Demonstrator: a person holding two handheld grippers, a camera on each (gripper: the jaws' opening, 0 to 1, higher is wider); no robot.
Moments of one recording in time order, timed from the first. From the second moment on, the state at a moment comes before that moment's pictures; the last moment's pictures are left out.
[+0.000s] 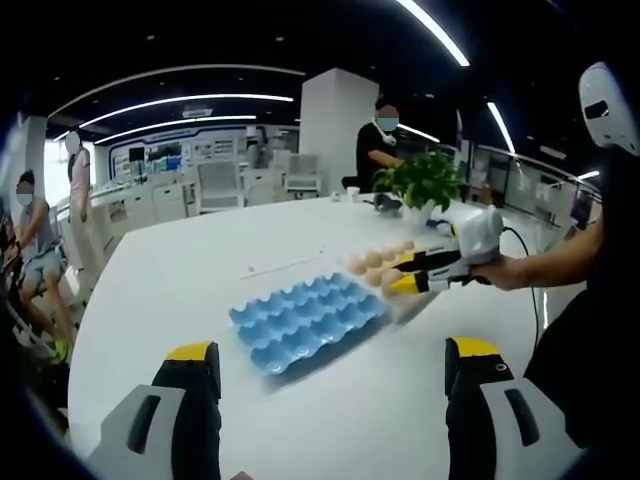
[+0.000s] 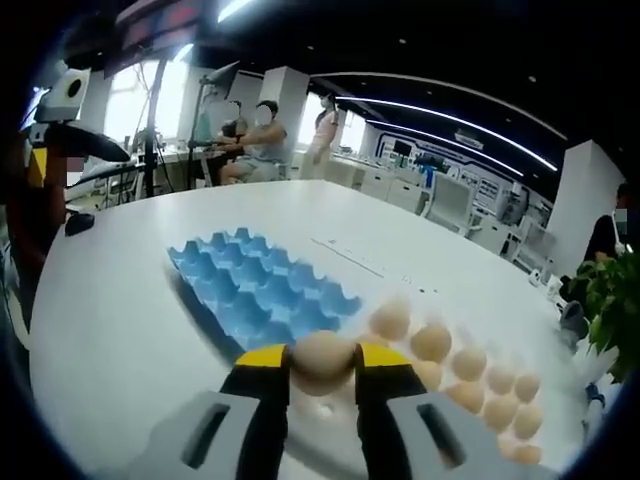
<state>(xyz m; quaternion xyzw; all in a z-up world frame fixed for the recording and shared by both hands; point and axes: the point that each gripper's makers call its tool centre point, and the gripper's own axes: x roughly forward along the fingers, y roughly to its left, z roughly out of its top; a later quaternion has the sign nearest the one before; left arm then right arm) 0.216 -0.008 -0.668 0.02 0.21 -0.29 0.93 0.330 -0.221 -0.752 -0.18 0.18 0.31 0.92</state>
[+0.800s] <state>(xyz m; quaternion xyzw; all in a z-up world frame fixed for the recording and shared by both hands) 0.217 -0.007 -0.673 0.02 0.22 -0.29 0.93 0.328 -0.157 -0.740 -0.18 0.16 0.37 0.90</state>
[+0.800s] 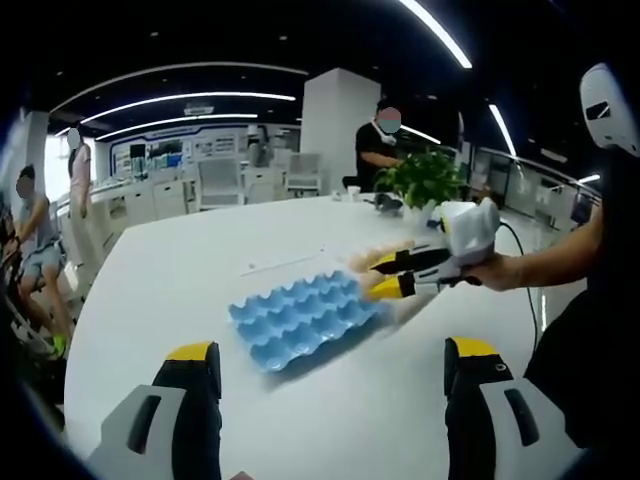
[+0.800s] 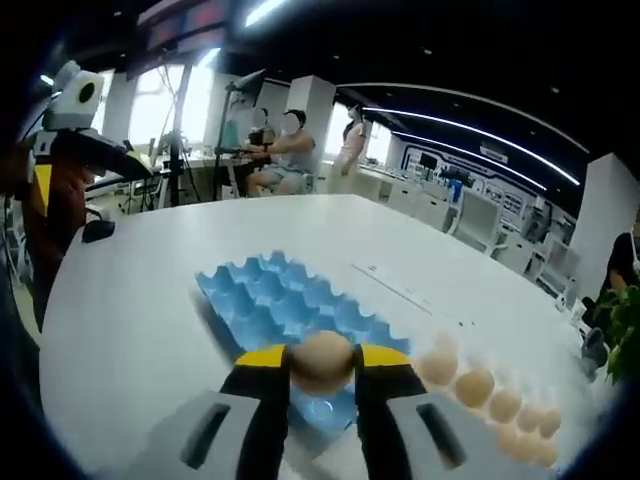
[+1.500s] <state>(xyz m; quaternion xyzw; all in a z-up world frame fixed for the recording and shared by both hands) 0.221 0.006 -0.675 0.01 0.22 -0.28 0.94 0.323 -0.088 -0.736 -0.19 0.14 0.43 0.87</state>
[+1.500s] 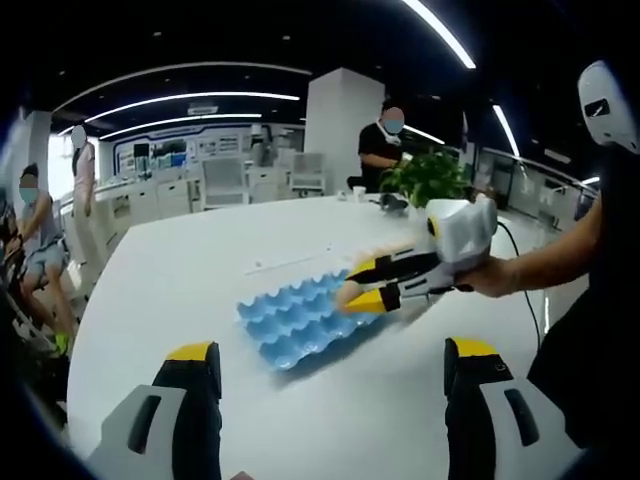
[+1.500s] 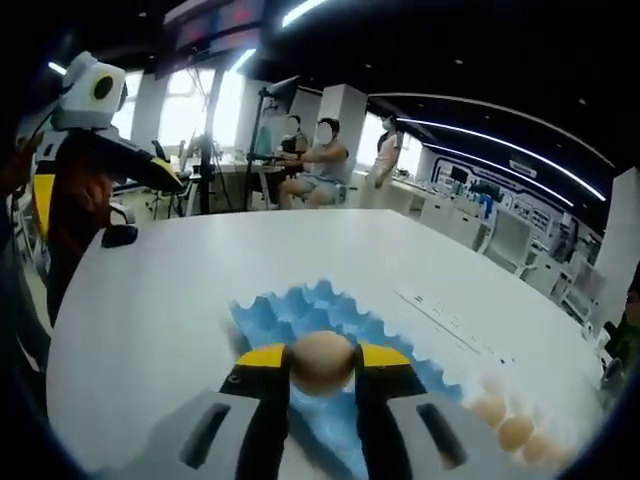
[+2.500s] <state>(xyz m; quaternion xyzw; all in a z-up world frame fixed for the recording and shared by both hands) 0.221 0.023 -0.679 0.01 0.22 -0.26 0.94 0.314 -0.001 -0.747 -0.18 0.13 0.50 0.84</state>
